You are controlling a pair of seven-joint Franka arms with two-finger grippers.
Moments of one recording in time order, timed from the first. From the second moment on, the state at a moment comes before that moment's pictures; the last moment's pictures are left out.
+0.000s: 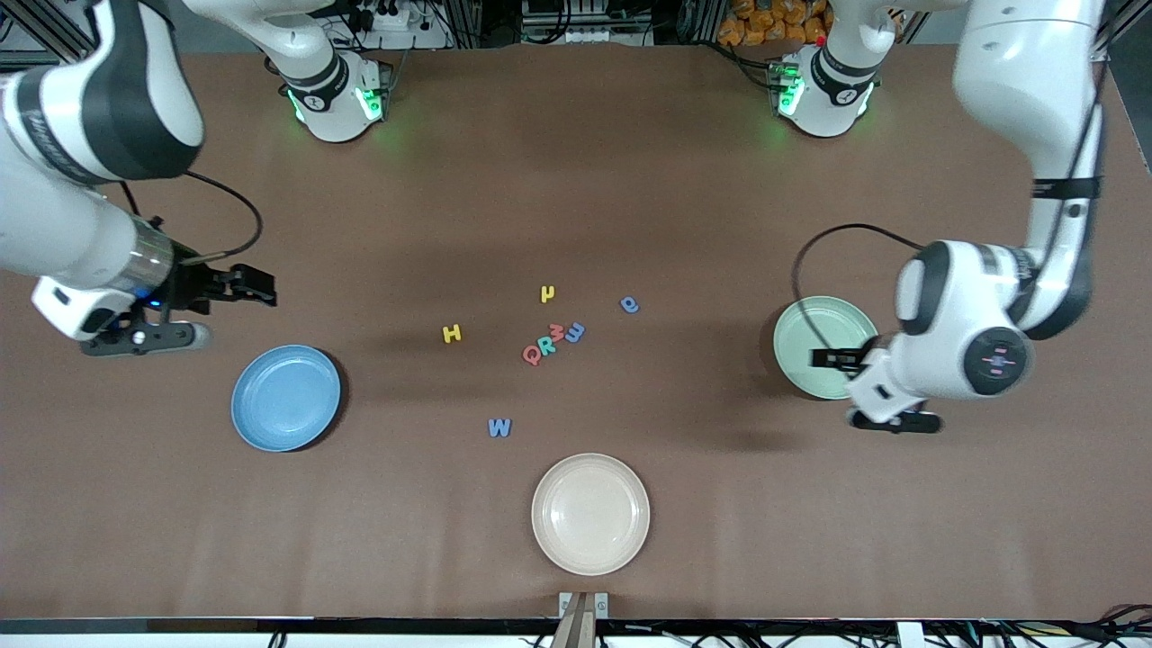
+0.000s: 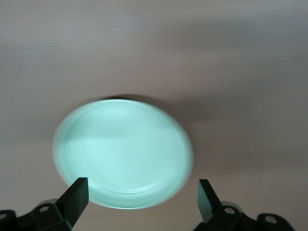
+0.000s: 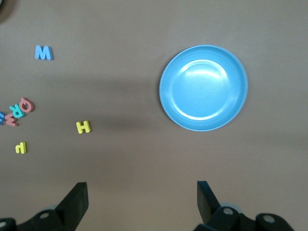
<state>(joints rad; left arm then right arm) -0.25 0.54 0.00 -1.57 -0.09 1.87 -0.15 0.15 0.18 -0.01 -1.67 0.07 1.73 0.01</state>
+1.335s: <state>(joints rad) -0.69 0.69 0.00 -1.62 -0.20 2.30 -0.83 0.41 0.34 -0.01 -2.00 0.12 2.34 0.16</state>
